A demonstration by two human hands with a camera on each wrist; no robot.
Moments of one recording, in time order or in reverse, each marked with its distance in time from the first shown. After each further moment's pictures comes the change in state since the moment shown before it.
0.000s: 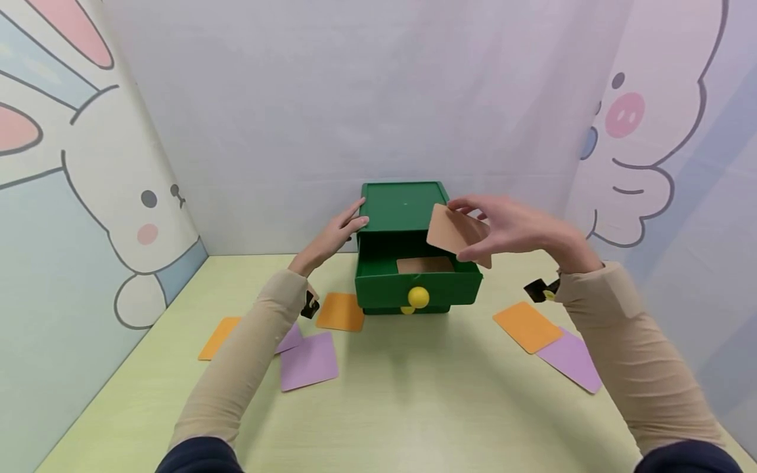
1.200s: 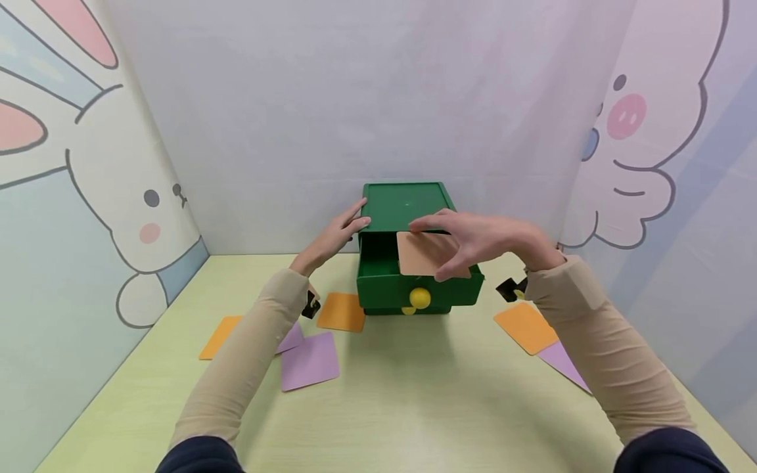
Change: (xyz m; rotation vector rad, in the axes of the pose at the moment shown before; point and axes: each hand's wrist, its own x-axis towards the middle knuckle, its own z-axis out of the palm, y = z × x) left_hand -0.011 0.019 0.001 0.005 -0.002 -0.015; right_hand 0.025 -0.028 0.016 -0.020 -0.248 -0.151
